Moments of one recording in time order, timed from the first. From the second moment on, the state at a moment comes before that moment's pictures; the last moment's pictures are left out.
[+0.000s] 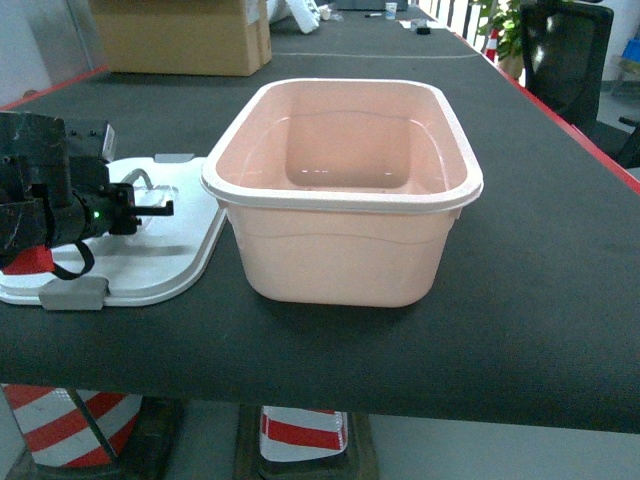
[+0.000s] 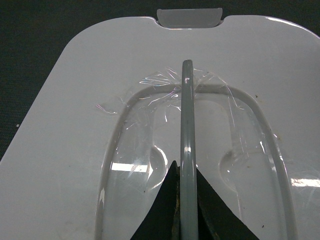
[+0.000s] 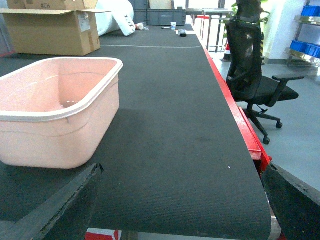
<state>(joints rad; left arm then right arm) 0.03 2.42 1.41 0.63 -0.06 0.04 0.00 0.00 0.01 -0.01 0.00 0.00</state>
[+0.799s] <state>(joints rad) -0.10 1.99 1.46 0.49 -0.17 0.00 0.00 0.00 0.01 -0.01 0.00 0.00</state>
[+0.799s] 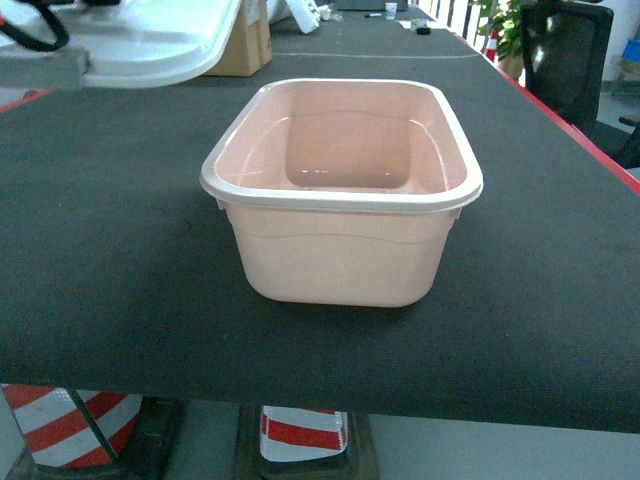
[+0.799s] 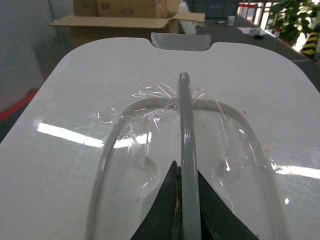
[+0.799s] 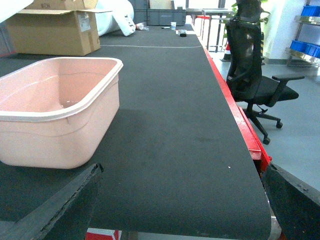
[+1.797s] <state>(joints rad) -0.54 2.12 1.62 0.26 -0.46 -0.11 0.00 0.00 0.01 -0.01 0.00 0.00</state>
